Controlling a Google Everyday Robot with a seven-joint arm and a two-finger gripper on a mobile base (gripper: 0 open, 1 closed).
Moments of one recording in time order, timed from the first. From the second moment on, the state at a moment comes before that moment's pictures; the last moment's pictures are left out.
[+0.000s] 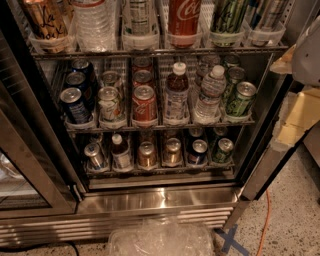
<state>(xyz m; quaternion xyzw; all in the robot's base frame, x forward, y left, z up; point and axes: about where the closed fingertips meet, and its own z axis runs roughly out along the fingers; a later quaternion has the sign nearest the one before) 0.438 -0.217 0.976 -0.60 0.78 -0.03 0.16</state>
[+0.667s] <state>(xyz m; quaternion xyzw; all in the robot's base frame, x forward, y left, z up) 0.438 -0.213 0.972 -0.61 0.78 0.00 0.18</state>
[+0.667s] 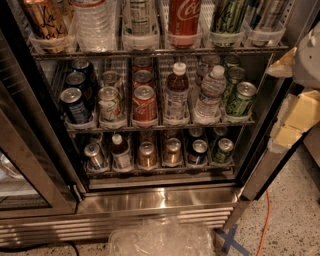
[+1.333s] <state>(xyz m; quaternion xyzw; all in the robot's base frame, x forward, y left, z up) 0.449 -0.230 0.894 -0.61 0.74 0.14 0.26</state>
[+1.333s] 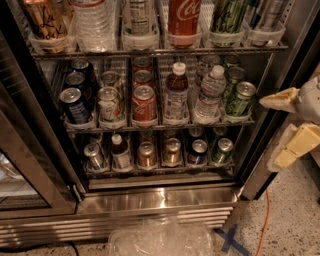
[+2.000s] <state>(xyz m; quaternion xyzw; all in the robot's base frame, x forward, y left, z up) 0.424 -0.187 0.899 -0.61 0.68 0.27 0.30</state>
